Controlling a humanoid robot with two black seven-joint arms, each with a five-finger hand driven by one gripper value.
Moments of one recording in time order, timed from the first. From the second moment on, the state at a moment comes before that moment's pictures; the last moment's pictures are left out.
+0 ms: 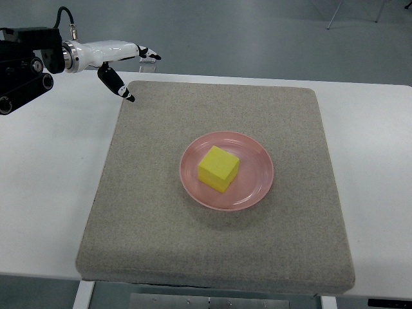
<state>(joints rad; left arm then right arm) -1.34 0.51 0.12 -0.68 1.12 -0.12 -0.38 0.05 0.00 -0.01 0.16 0.06 -0.02 0.13</state>
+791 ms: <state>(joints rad) -1.10 0.41 -0.35 -0.40 0.24 -0.28 -0.41 0.05 0.00 -0.01 0.16 0.06 -0.02 0.13</state>
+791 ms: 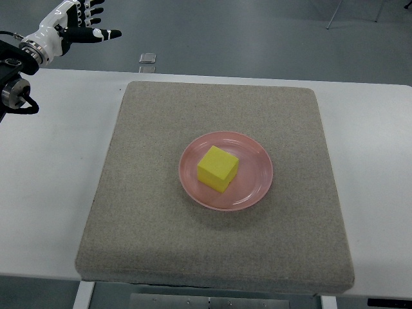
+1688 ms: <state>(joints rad) -1.04 0.28 -0.62 -0.27 0.19 -0.24 -0.40 0.04 0.00 -0.01 0.16 0.07 -0.02 0.13</state>
